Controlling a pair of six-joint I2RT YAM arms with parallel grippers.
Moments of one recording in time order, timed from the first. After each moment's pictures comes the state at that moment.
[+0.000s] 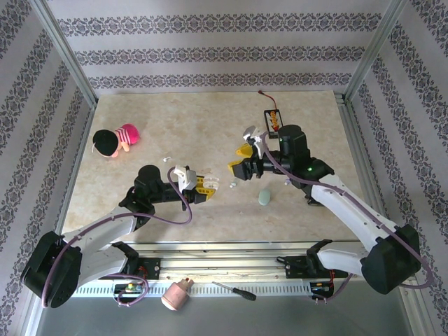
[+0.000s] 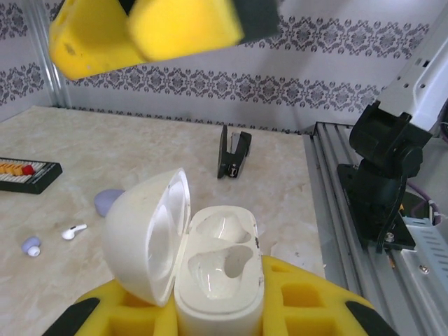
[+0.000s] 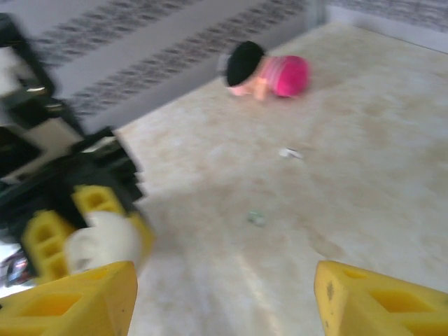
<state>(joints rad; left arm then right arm) -0.50 1.08 0.41 0.51 0.83 0.11 0.47 1.20 0.94 -0.22 -0.67 0.00</state>
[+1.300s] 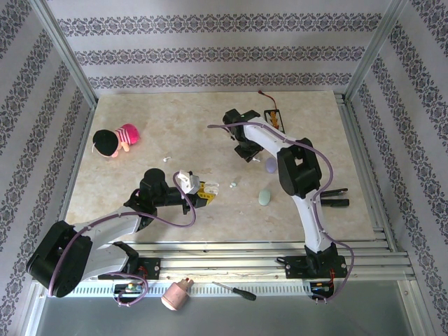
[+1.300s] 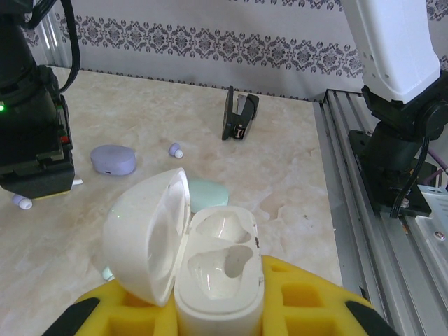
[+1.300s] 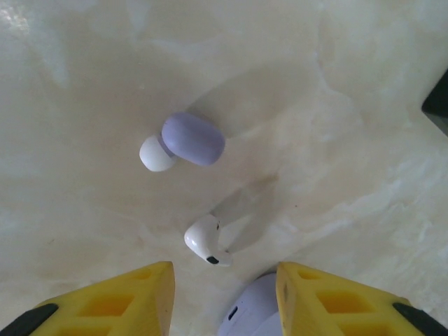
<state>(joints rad) -0.50 1.17 0.36 0.55 0.81 0.15 0.50 2.30 1.93 -1.17 0.34 -0.09</state>
